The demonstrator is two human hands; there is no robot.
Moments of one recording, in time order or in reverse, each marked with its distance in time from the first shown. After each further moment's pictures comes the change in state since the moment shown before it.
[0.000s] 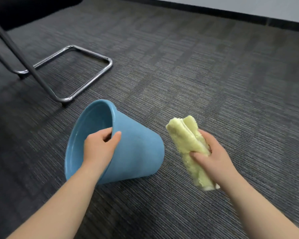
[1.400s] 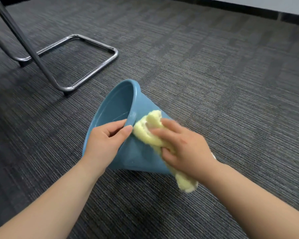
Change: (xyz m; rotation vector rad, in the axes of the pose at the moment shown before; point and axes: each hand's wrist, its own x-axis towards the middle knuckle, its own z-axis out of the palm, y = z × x) left_hand -0.007 -0.028 -0.001 -0.504 -0.170 0.085; right_hand 0.014 -0.029 0.083 -0.597 -0.171 -0.594
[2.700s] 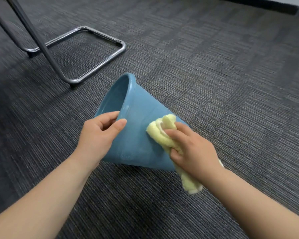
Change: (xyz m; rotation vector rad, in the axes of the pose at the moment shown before) left_hand 0.001 -0.014 -0.016 0.012 0.054 -0.006; right_hand -0.010 0.024 0.027 -0.046 0.025 0.128
